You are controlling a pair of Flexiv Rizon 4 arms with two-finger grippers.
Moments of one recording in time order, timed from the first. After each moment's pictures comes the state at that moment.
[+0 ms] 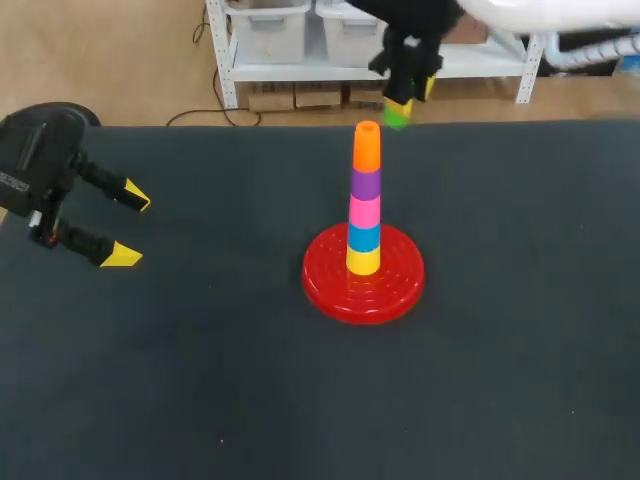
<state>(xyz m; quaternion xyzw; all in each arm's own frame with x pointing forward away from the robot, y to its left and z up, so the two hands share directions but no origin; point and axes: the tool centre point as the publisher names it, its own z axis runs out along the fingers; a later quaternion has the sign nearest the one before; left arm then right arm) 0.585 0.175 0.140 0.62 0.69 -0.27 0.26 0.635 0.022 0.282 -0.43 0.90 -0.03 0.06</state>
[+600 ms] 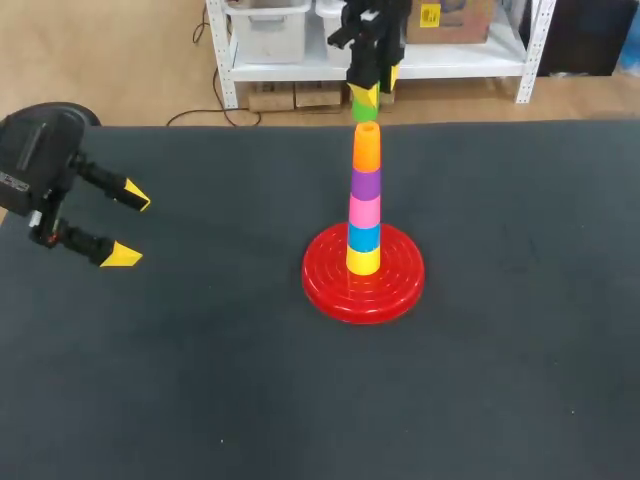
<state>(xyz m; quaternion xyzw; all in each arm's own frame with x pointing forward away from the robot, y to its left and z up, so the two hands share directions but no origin) 0.585 0.175 0.140 0.62 0.69 -0.27 0.26 0.647 0.050 0.277 -0.45 0.89 -0.01 -0.02</state>
